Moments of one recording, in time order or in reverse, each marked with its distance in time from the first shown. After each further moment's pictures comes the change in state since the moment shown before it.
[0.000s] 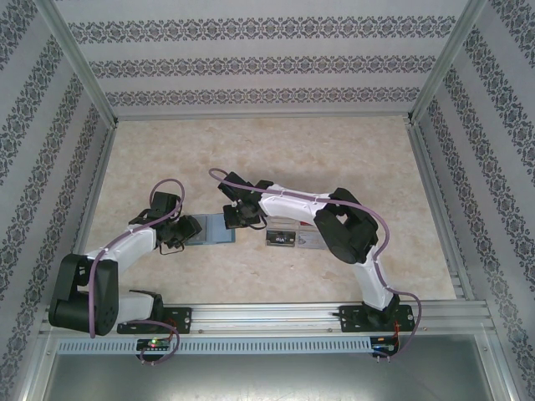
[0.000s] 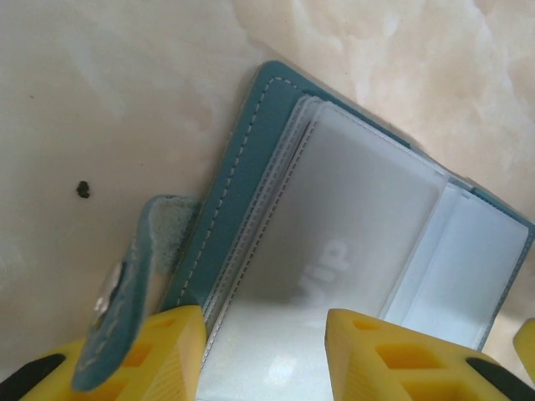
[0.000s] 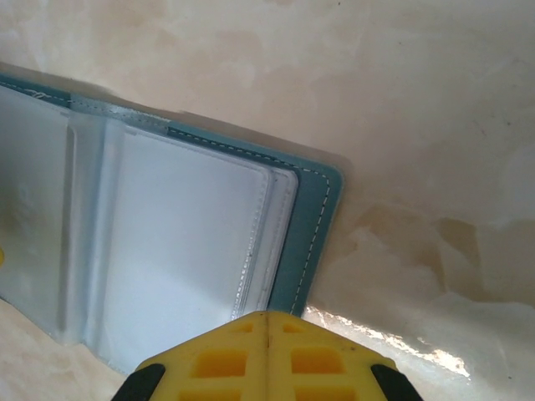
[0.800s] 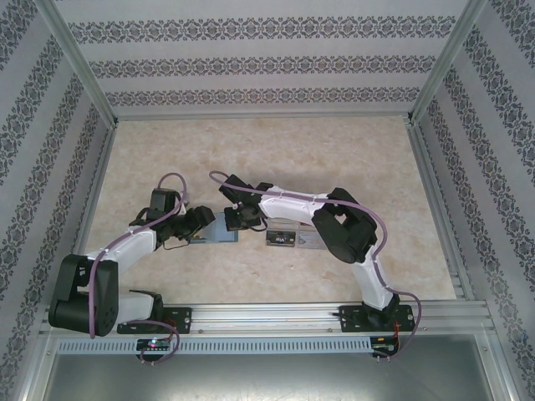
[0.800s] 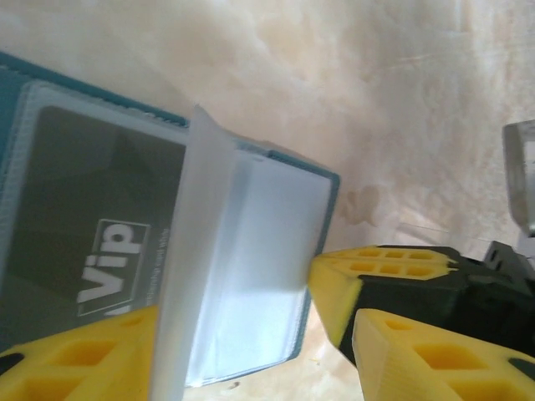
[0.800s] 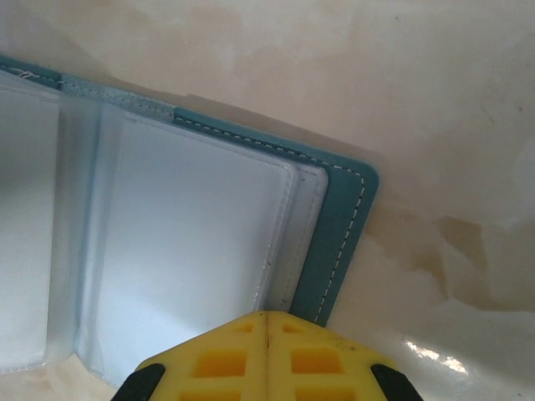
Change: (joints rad) left arm -0.010 -0.007 -0.019 0.219 0.293 -0.008; right arm 0.000 -0.003 -0.039 0.027 0.002 0.001
